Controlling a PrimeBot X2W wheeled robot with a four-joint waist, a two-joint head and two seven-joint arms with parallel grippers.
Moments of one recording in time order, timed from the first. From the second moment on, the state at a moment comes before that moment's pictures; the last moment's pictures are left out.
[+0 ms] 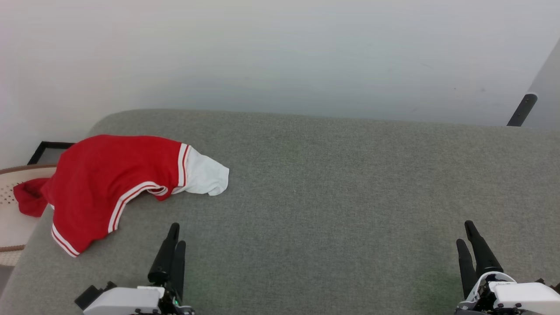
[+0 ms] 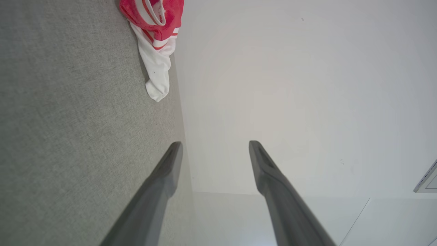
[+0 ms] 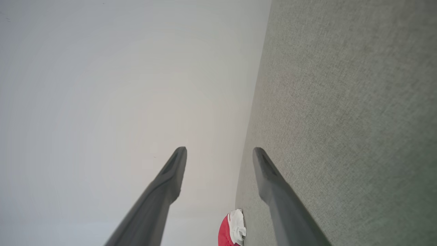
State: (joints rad) left arm -0.05 0.04 0.03 0.24 -1.61 -0.13 0.04; right arm -0.06 -0.05 -0.05 0.27 1.60 0.13 0.04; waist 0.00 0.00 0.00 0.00
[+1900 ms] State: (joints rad) left arm -0.06 0.10 -0.08 0.17 -0.66 -0.04 -0.16; right arm -0.07 -0.06 -0.01 0.26 0.71 0.13 -0.16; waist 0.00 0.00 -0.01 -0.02
